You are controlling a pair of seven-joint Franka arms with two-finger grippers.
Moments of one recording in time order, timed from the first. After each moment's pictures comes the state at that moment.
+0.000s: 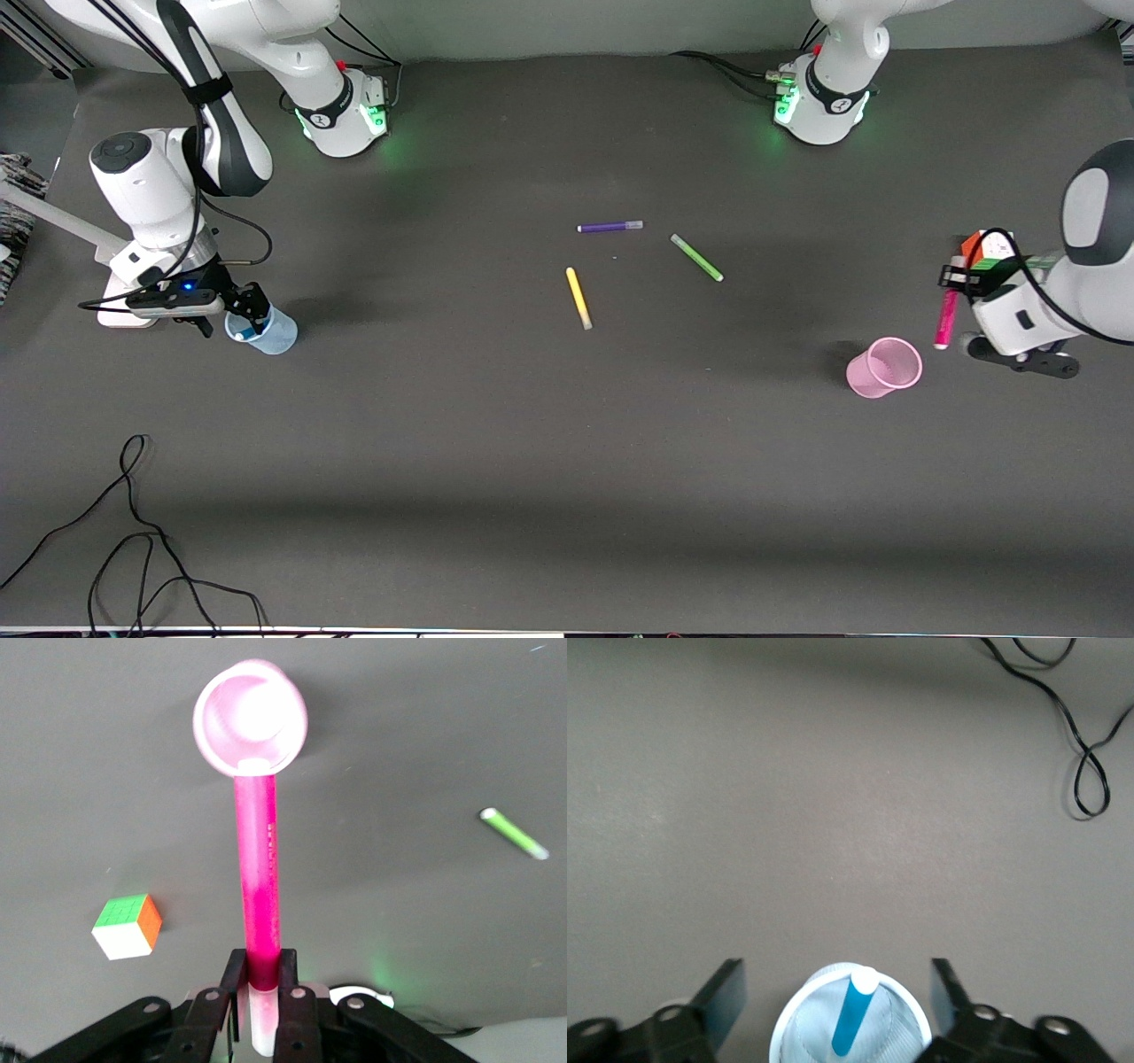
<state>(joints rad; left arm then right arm) 0.20 0.29 -0.22 -1.58 0.11 1.41 0.19 0.18 -0.02 -0.34 -2.61 -0.26 2.96 0.00</state>
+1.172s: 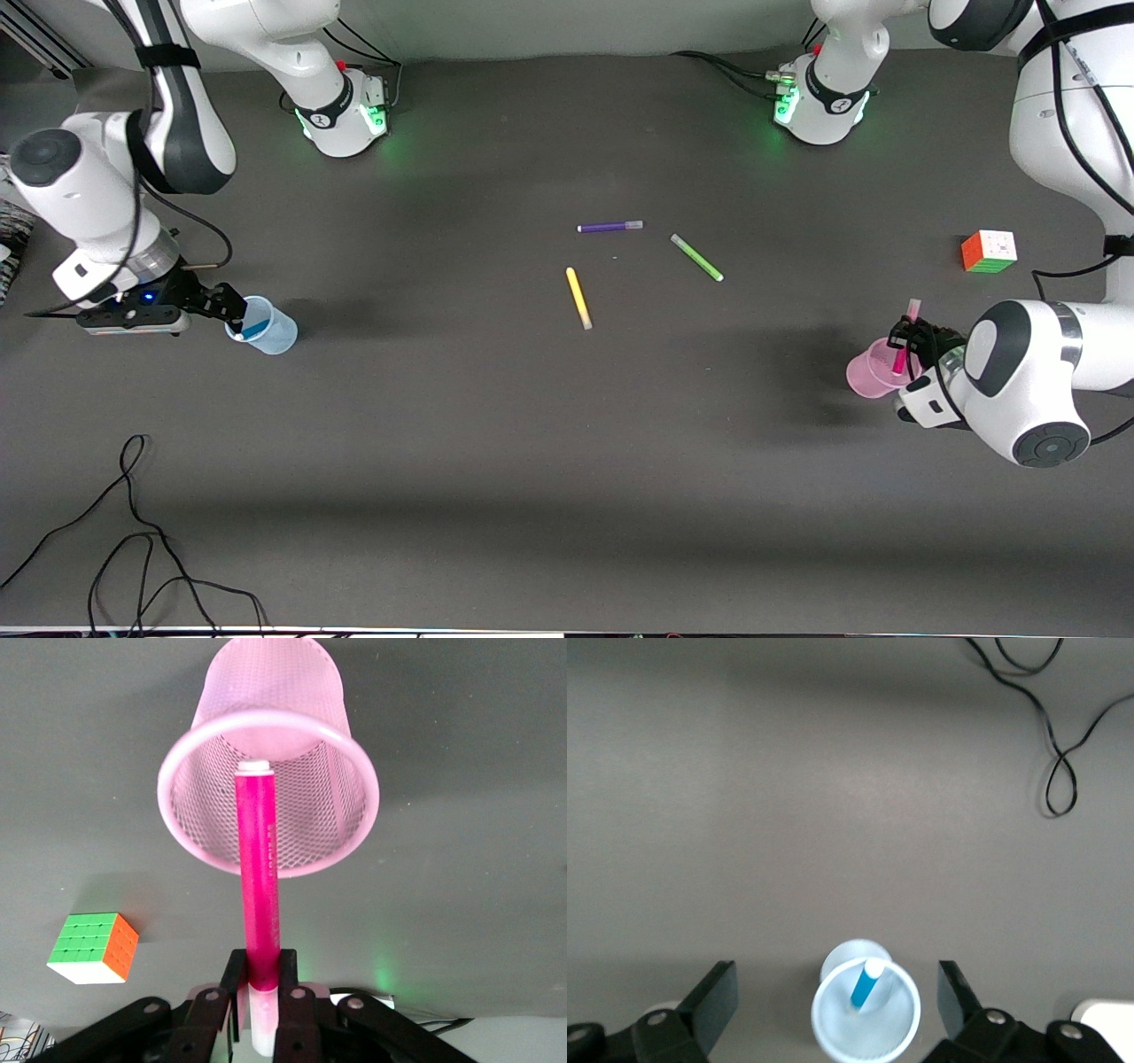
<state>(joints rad) 0.15 0.71 -0.21 -1.36 0.20 1.35 0.06 0.19 -0.09 -0.24 -2.27 -0.14 2.36 0.00</state>
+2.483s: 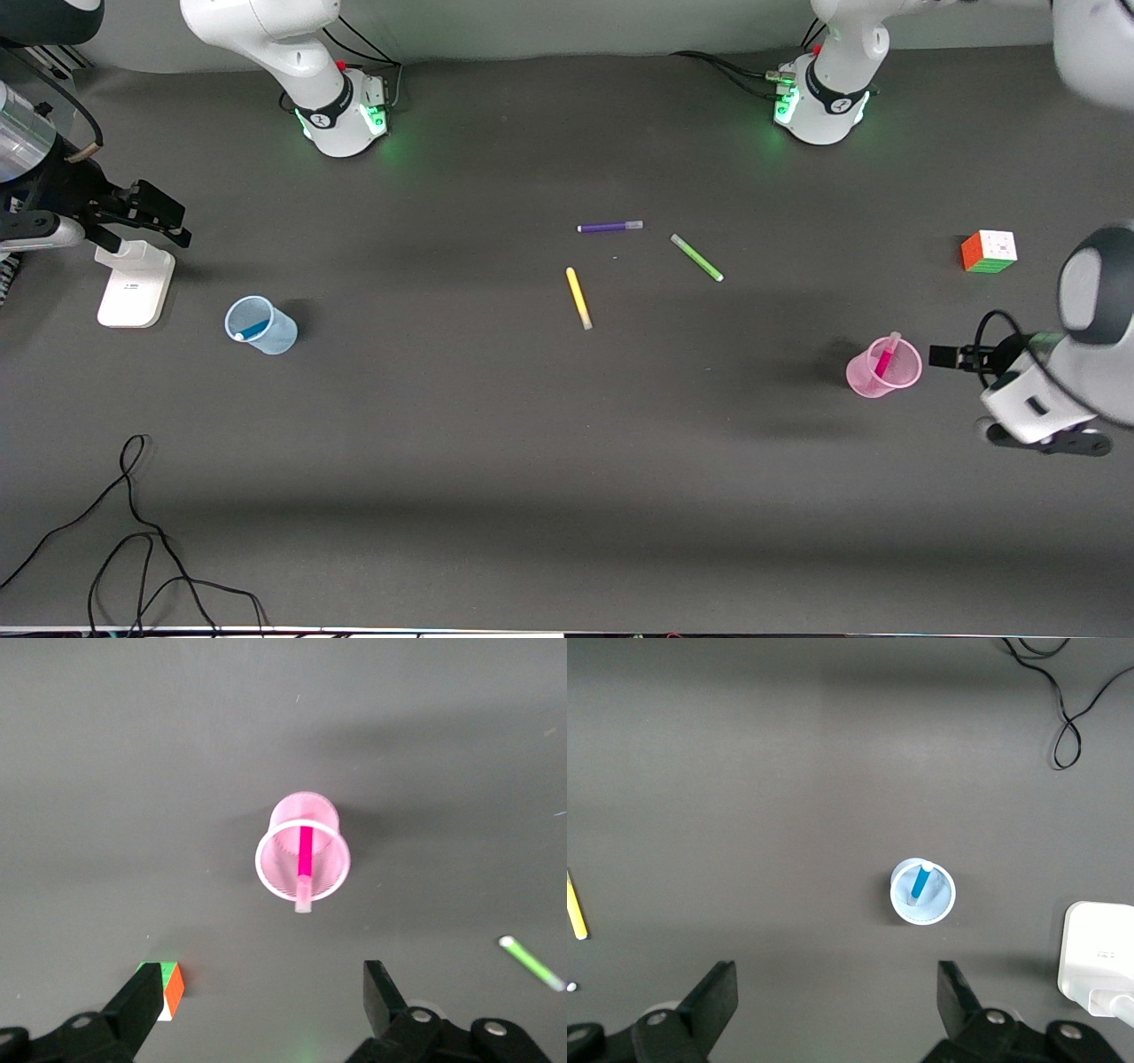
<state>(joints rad) 0.15 0.47 -0.23 -1.29 0.17 1.49 0.04 0.19 -0.21 -0.17 -1.89 -0.01 1.75 0.00</state>
